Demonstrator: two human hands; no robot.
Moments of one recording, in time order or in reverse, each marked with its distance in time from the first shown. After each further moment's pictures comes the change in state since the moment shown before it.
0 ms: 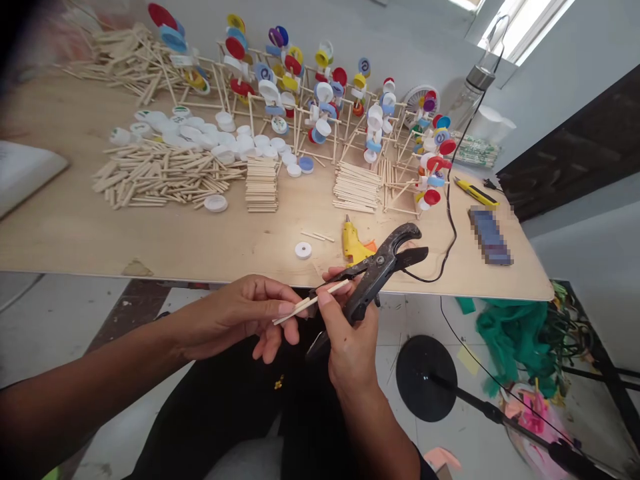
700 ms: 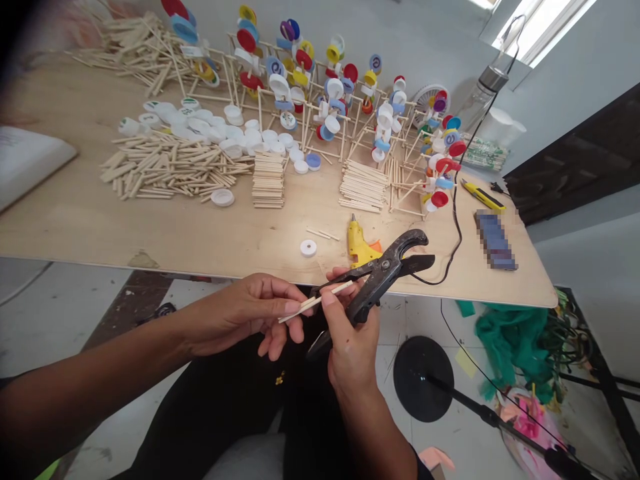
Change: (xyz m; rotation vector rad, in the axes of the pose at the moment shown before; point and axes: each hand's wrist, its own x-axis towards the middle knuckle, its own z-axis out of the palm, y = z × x) left_hand 0.000 -0.003 0.000 0.009 0.019 0.000; right_hand -0.001 0.008 0.000 -0.047 0.016 -0.014
